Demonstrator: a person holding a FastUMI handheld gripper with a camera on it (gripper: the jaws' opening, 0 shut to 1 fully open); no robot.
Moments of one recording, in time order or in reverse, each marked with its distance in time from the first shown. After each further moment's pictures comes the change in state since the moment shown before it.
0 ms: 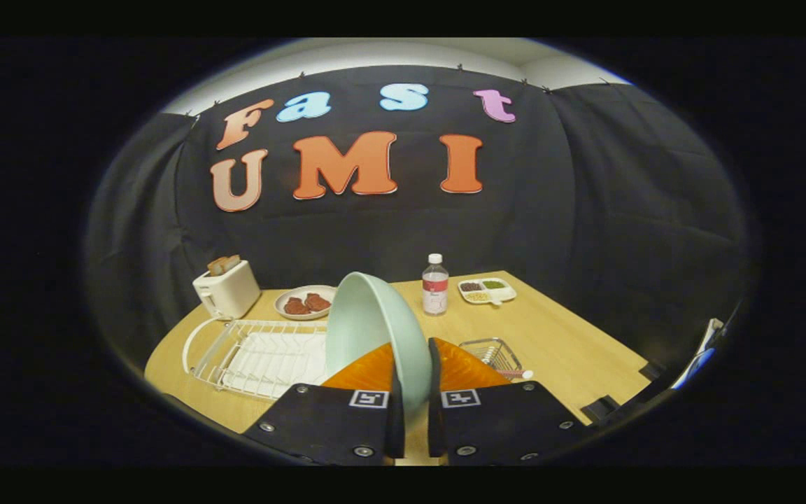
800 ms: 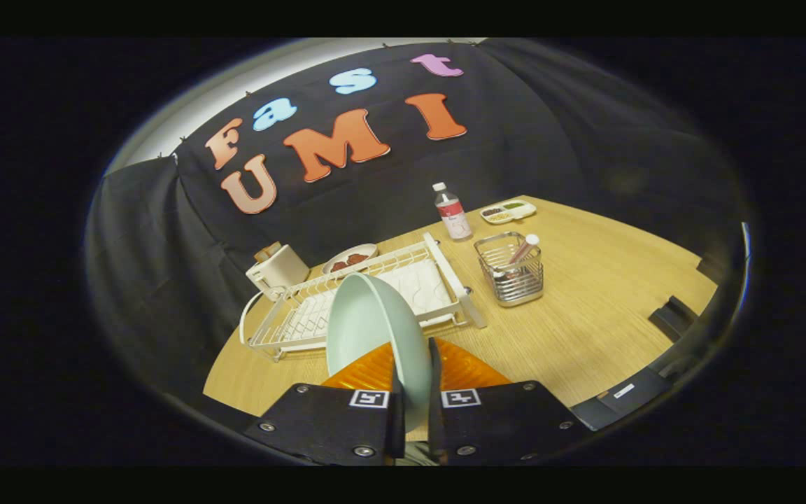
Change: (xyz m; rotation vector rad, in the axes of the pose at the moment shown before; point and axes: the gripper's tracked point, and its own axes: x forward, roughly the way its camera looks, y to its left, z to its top) arm -0.061 0.001 -0.126 0.301 0.196 0.199
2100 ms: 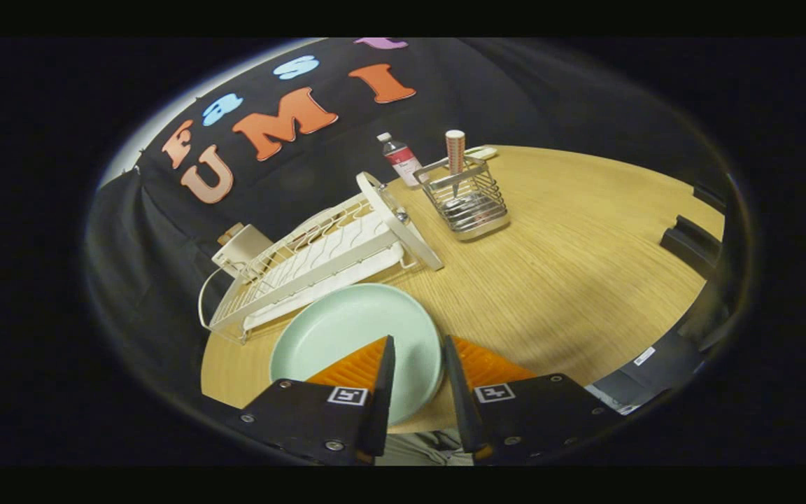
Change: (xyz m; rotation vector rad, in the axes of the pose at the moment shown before) arm 0.034 -0.056 -0.060 0.082 0.136 -0.078
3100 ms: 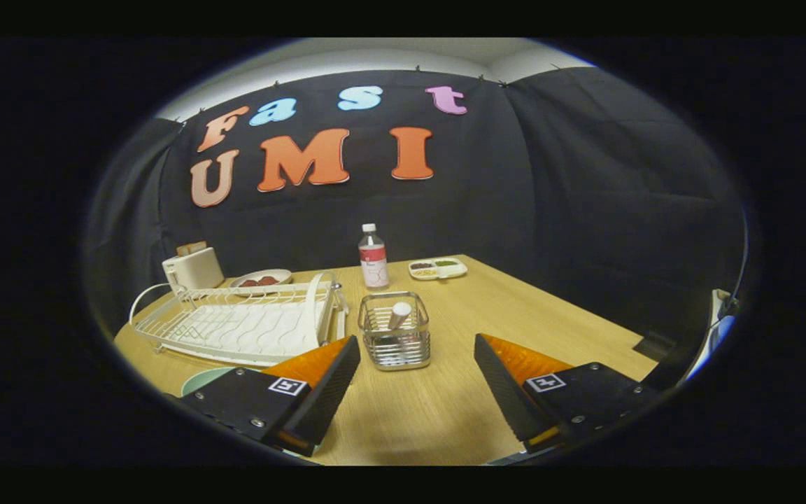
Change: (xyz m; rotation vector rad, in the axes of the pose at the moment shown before) arm -0.013 -0.048 0.164 -0.349 -0.460 -0.191
